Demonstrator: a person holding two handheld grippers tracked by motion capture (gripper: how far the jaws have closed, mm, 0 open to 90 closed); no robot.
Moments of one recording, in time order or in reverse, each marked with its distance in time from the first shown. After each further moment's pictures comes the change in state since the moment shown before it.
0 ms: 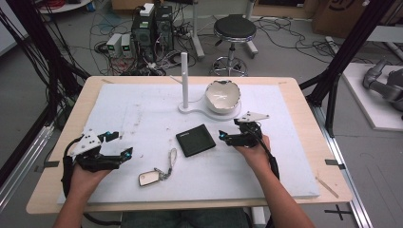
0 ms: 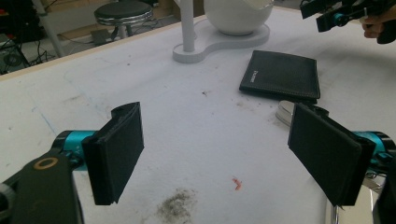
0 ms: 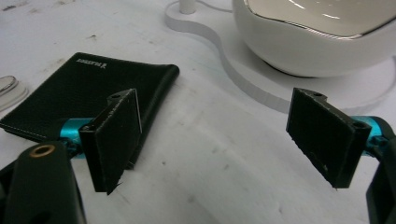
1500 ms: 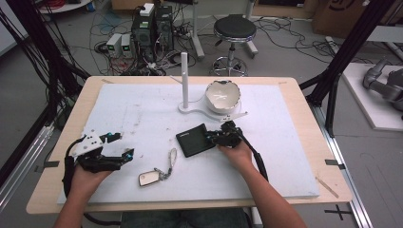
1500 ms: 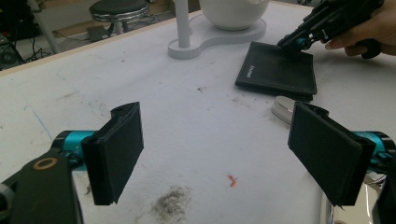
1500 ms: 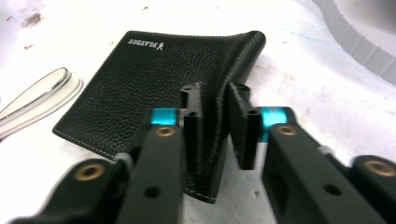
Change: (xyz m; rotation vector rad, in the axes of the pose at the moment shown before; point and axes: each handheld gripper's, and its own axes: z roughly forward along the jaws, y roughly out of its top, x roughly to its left) left arm -0.004 0.000 0.004 0.016 -0.014 0.005; right arm 0.021 0.003 0.048 0.149 0.217 0.088
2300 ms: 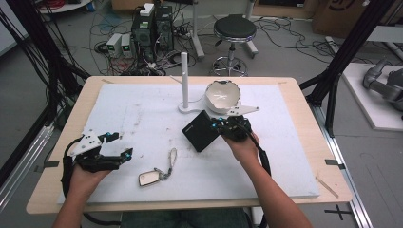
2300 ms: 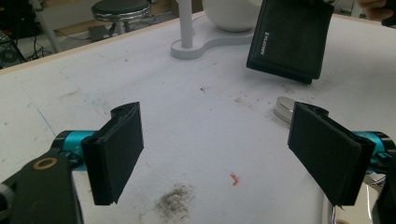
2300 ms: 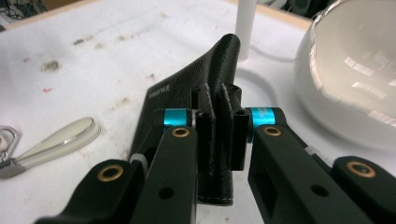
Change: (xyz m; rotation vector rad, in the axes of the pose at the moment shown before) left arm 0.003 -0.001 -0.002 -0.005 0.005 -0.012; right arm 0.024 0.030 -0.054 -0.182 -0.121 -0.146
